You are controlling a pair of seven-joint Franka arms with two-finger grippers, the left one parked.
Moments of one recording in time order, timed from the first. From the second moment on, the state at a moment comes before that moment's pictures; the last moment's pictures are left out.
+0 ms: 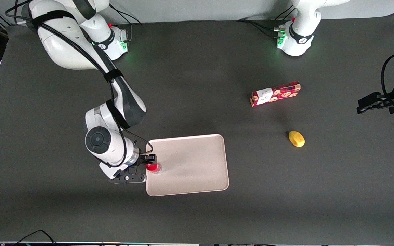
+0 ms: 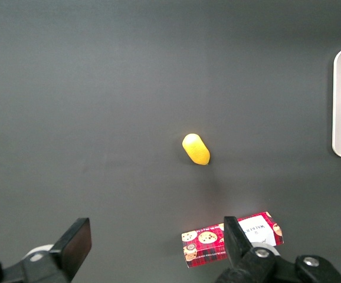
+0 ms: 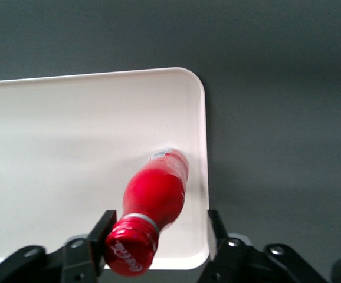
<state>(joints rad) 0.29 0.73 0.12 -1.29 -0.03 2.05 0.38</state>
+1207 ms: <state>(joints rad) 0.25 0.20 0.00 -1.50 -0.01 1.78 0.32</state>
